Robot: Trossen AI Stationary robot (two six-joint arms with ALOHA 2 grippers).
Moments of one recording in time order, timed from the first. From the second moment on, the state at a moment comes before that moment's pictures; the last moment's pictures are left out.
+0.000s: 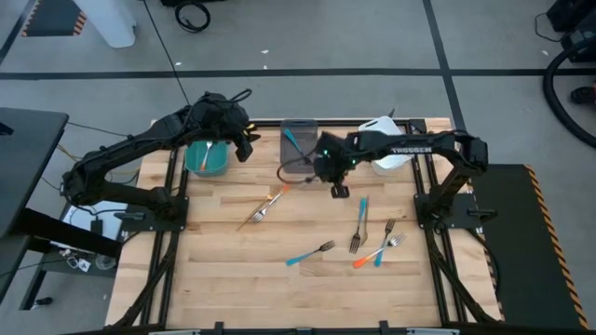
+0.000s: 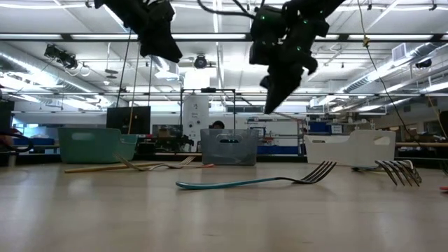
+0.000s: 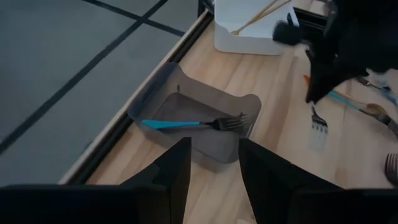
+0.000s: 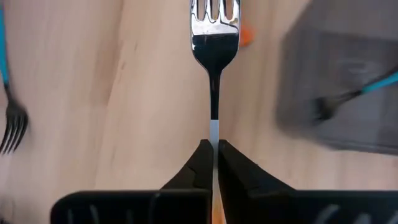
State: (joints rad) left arm 0.54 1.20 1.12 -0.53 0.07 0.02; right arm -0.26 1.65 1.25 -0.71 -0.15 -0.36
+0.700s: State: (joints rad) left arm 0.50 1.20 1.02 -0.23 0.18 -0.08; right arm -0.37 1.55 1.28 -0.15 -0.26 -0.07
